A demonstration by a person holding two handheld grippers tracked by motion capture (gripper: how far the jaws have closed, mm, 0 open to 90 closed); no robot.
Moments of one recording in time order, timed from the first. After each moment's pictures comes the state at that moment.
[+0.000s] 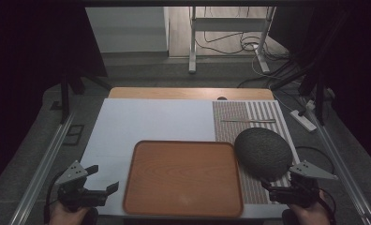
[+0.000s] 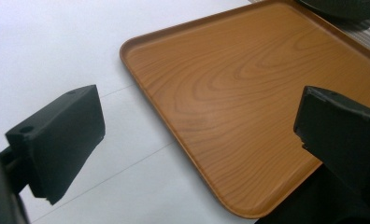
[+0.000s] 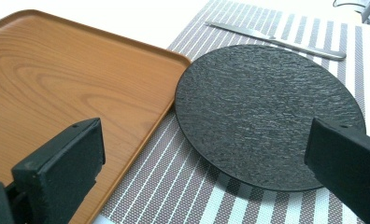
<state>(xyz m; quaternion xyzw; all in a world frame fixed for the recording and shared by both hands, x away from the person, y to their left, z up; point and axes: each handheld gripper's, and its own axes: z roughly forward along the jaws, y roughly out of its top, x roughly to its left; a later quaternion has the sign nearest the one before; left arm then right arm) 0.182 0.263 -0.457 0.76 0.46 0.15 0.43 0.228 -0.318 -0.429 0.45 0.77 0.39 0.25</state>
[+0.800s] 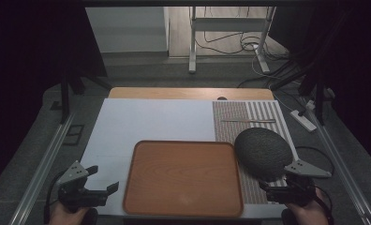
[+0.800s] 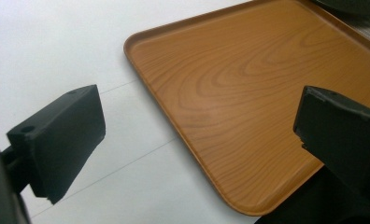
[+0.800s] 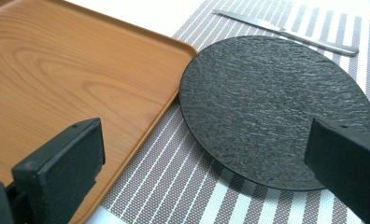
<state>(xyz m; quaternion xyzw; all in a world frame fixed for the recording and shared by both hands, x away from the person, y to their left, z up) 0.182 0.262 -0.458 0.77 0.47 0.16 0.42 0.233 -0.312 -0.431 0.44 0.79 0.37 0.24</state>
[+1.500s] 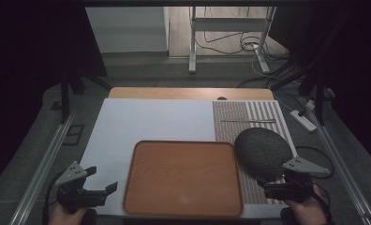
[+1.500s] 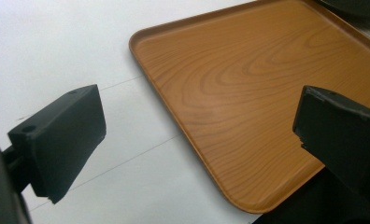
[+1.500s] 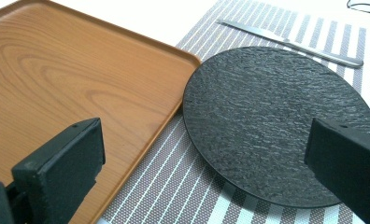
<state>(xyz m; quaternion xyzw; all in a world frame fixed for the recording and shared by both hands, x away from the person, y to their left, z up) 0.180 0.264 -0.458 0.76 0.48 0.16 0.41 0.240 -0.308 -0.428 0.43 0.79 0.37 0.24</state>
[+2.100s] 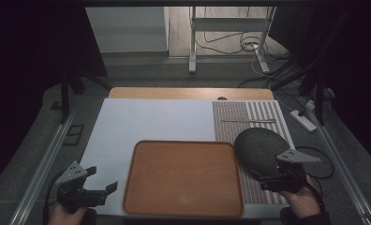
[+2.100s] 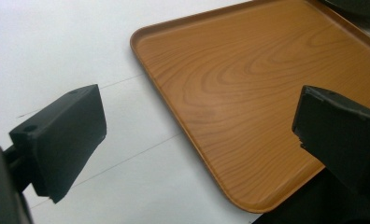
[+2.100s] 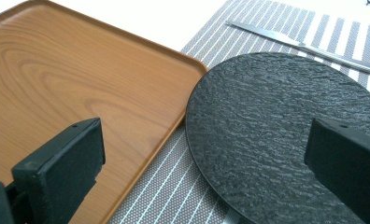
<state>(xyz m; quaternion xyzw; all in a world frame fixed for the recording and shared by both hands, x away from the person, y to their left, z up) 0.181 0.264 -0.458 0.76 0.48 0.15 0.41 0.264 -0.302 -0.432 0.42 0.80 0.38 0.22</state>
